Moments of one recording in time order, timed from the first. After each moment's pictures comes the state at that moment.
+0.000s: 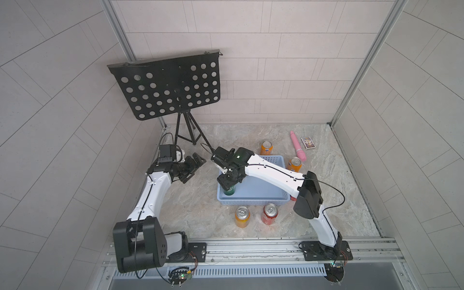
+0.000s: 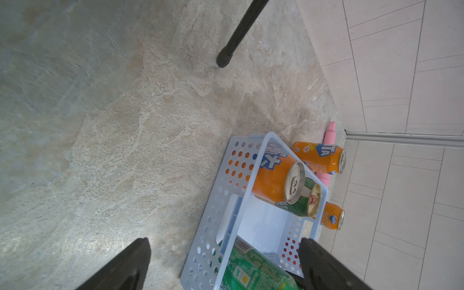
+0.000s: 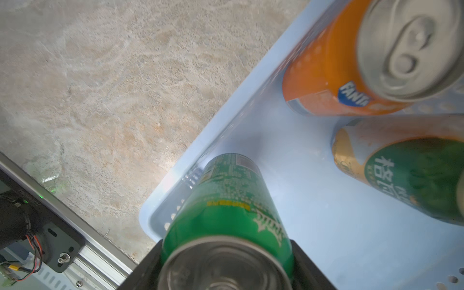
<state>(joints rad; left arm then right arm) 0.13 1.25 0.93 -0.64 0.56 -0.61 0.97 2.16 2.15 -1.25 0.02 0.31</state>
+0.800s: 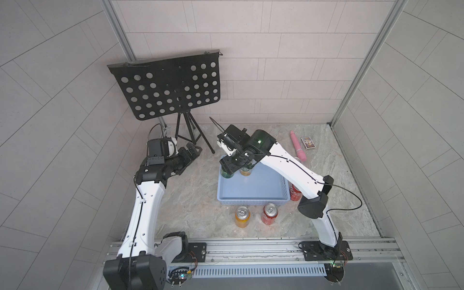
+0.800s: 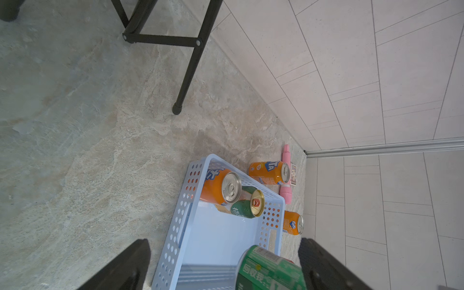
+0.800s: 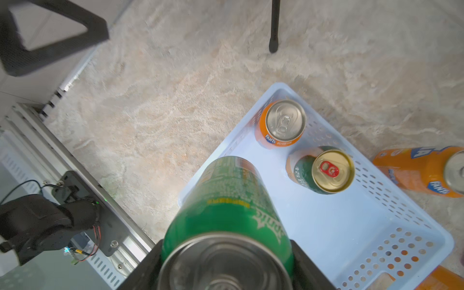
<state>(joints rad) 0.12 1.08 1.09 -0.71 0.51 -0.68 0.94 2.12 2.58 -1.46 0.04 0.28</state>
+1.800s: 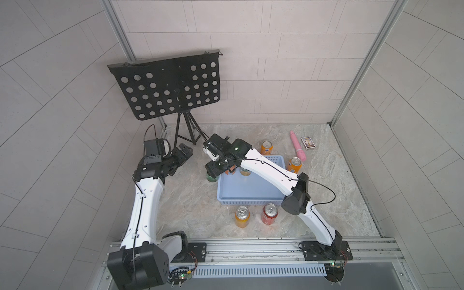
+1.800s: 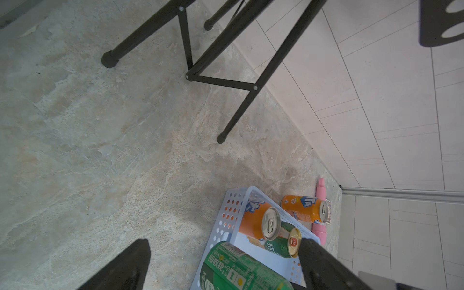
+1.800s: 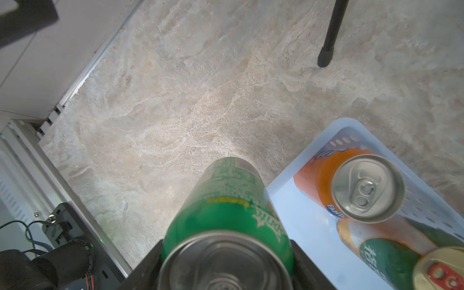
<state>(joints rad) 0.21 1.13 1.05 -0.68 0.37 -0.64 0.96 2.36 2.58 -1.24 -0.02 0.30</state>
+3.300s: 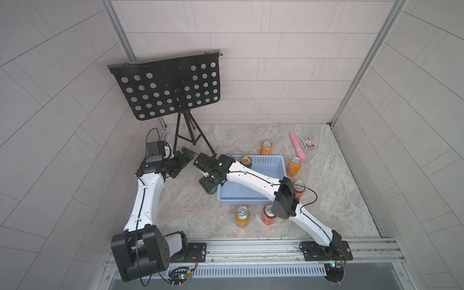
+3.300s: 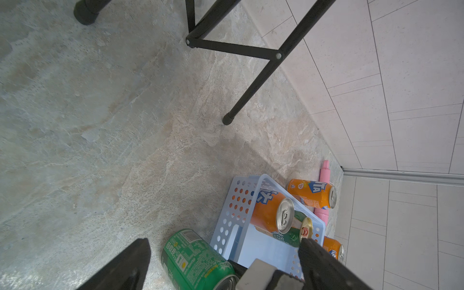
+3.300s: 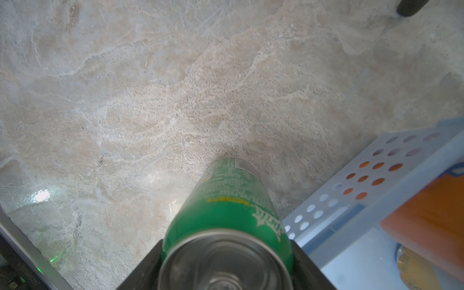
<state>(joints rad) 0.25 1.22 1.00 -0.64 0.49 -0.58 1.04 2.51 2.55 -1.18 0.06 0.29</state>
